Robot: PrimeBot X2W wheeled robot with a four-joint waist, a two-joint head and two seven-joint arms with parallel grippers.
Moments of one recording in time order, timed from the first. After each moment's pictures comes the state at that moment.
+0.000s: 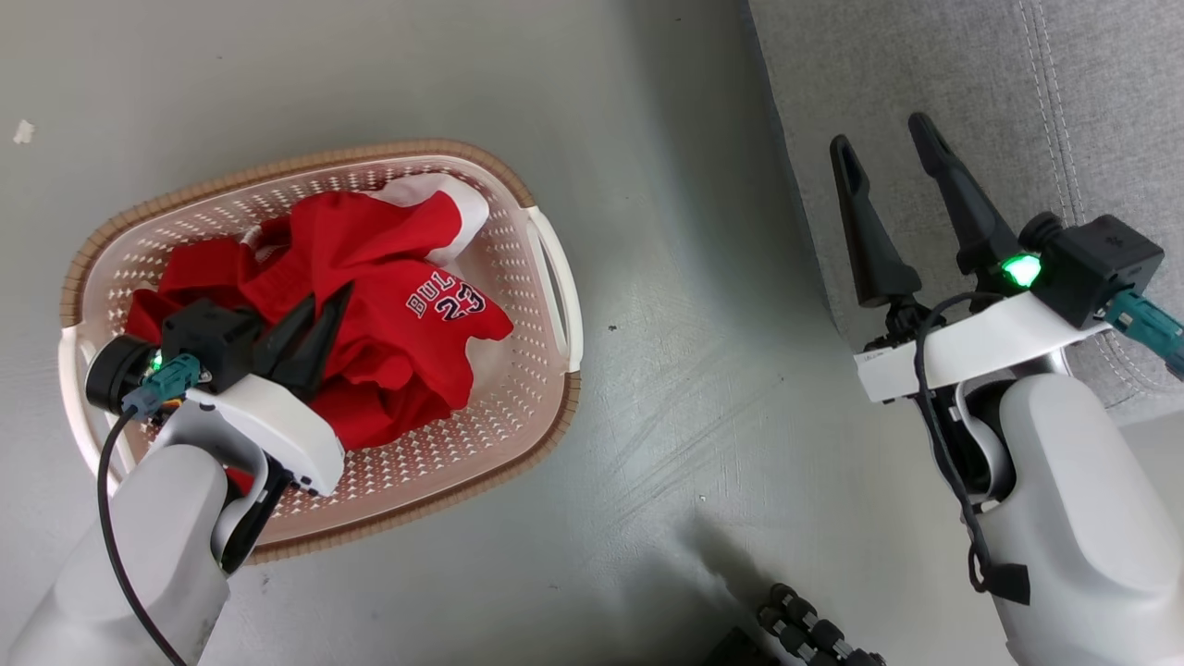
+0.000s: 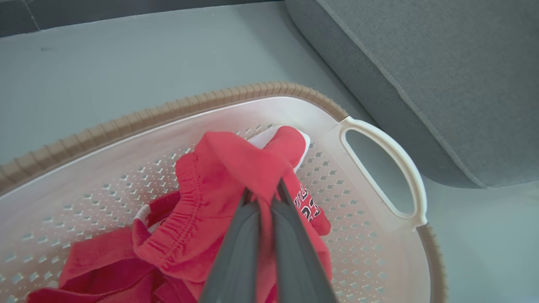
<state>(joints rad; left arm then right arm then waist) -0.60 0.31 -0.49 0.46 -0.50 -0.13 -0.19 -0.48 -0.04 0.12 0.11 0.18 0.13 -0.25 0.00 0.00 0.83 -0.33</state>
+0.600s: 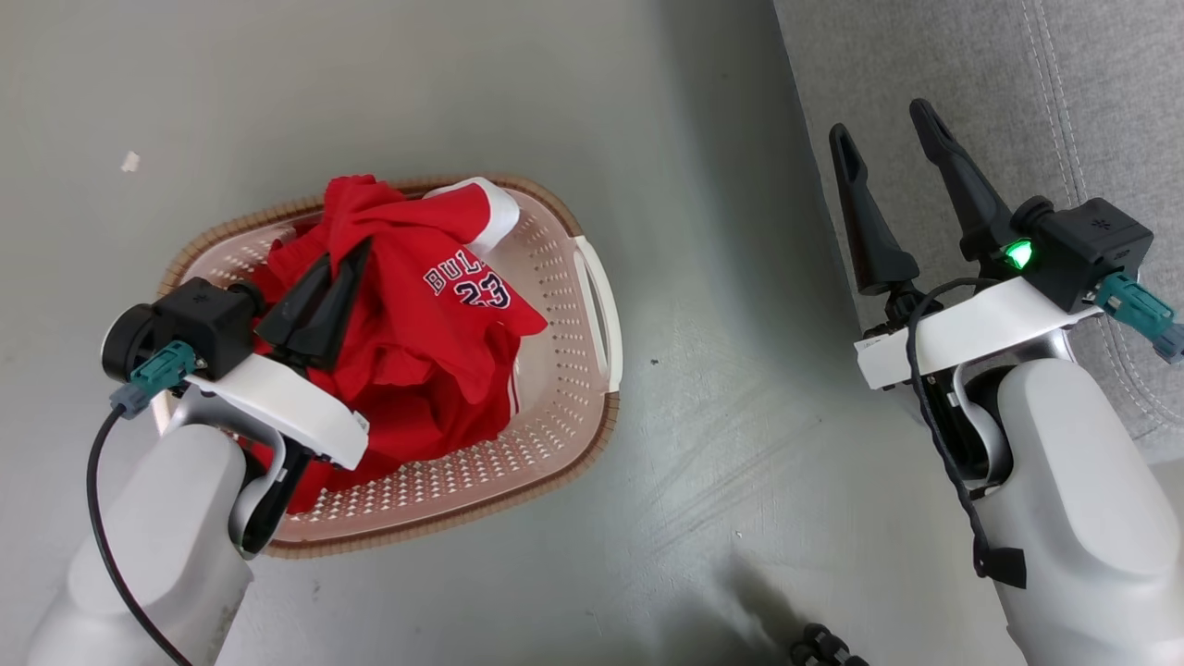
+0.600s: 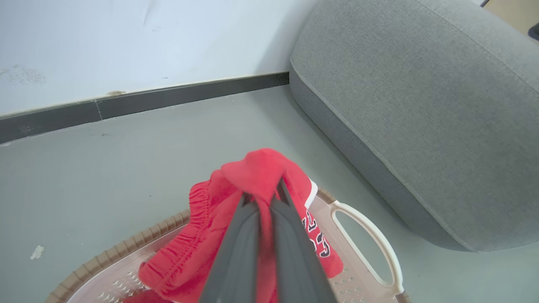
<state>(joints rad) -0.60 0.28 -0.45 0.37 -0.52 -0.12 -0.24 -0.52 -0.04 0.11 0.15 0.13 0.13 -0.25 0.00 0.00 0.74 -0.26</state>
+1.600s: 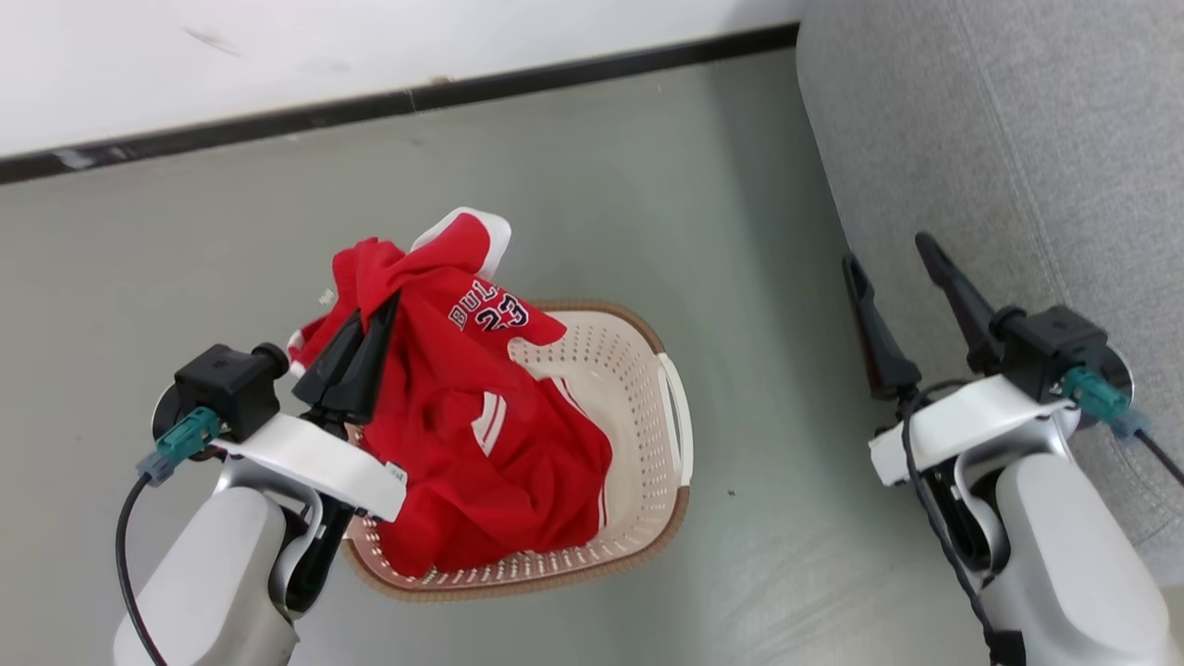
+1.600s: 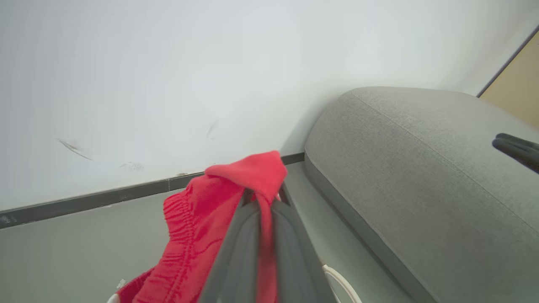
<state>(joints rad) -0.48 0.20 -0.39 0.30 -0.55 -0.11 -0.25 -0.39 -0.04 0.07 0.23 0.05 0.13 -0.25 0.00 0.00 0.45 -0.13</state>
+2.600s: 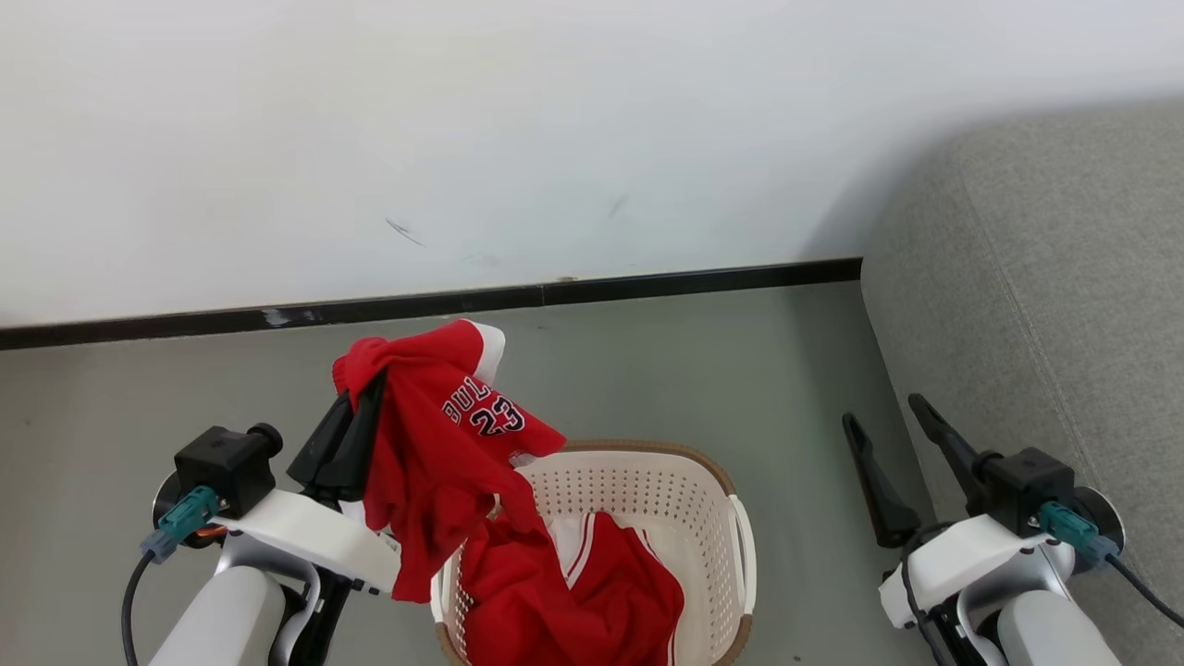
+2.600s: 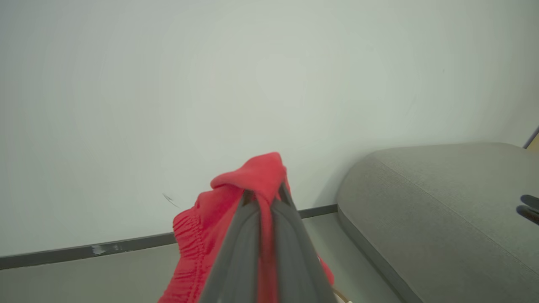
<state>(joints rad) -0.32 0.19 -0.34 0.27 -0.56 -0.07 -0.25 -0.15 -0.07 0.08 0.24 0.03 0.13 -0.25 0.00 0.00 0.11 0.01</state>
